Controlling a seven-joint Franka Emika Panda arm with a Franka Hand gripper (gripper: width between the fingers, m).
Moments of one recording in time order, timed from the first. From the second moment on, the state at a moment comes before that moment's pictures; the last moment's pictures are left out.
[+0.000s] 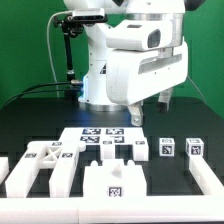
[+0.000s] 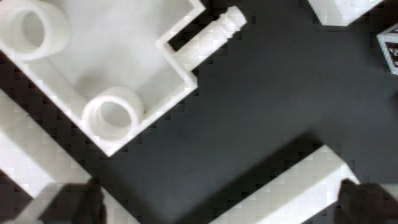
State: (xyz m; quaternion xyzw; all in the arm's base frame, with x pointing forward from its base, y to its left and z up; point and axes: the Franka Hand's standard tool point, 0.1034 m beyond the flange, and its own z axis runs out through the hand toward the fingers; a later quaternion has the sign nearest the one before) arm 0.562 0.056 0.117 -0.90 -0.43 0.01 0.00
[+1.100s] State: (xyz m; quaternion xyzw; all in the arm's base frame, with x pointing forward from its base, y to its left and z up) arm 0.562 0.056 0.116 -0.90 -0.43 0.01 0.00
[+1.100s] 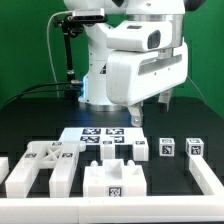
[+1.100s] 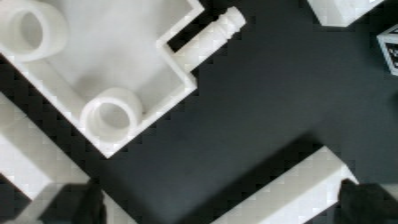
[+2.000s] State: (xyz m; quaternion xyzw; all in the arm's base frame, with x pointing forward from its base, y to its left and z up) arm 0.561 -0.009 0.095 -0.99 -0.15 0.01 0.02
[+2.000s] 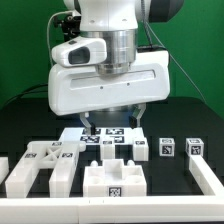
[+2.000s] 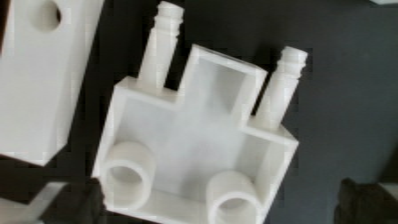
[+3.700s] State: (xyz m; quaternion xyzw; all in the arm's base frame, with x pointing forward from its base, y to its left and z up) arm 0.578 -0.027 0.019 -1.00 -0.06 0.00 0.01
